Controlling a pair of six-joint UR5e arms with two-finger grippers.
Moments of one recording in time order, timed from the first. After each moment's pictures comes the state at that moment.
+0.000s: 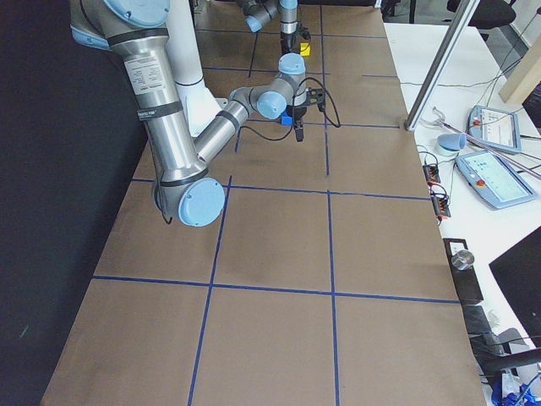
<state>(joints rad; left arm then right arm) -0.66 -1.82 -1.88 -1.87 -2.05 -1.46 0.80 -1.28 2.01 -1.50 2.05 0.90</state>
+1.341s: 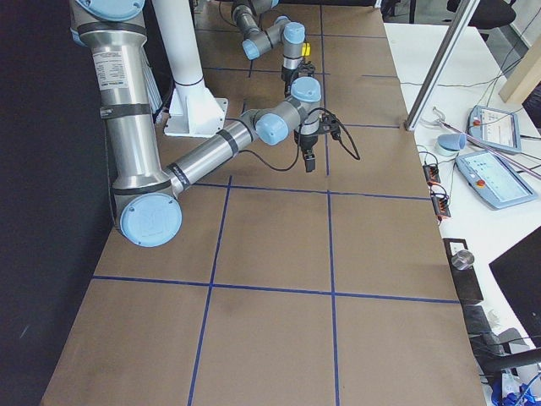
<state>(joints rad) -0.52 -2.43 -1.54 -1.55 -1.98 -1.21 1.00 -1.42 2.00 -1.50 2.19 0.62</state>
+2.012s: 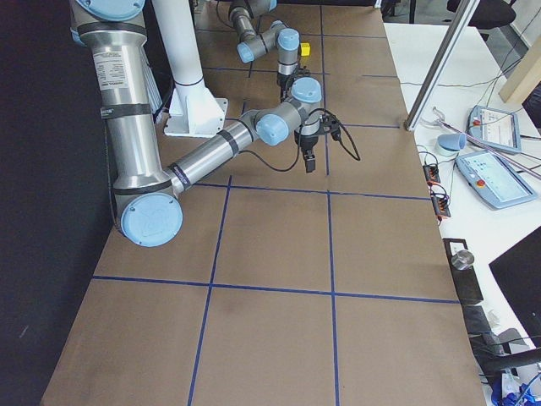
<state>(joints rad) -0.47 -2.44 -1.54 -1.53 -1.93 -1.22 1.00 -1.42 1.99 -1.50 2.19 0.62</state>
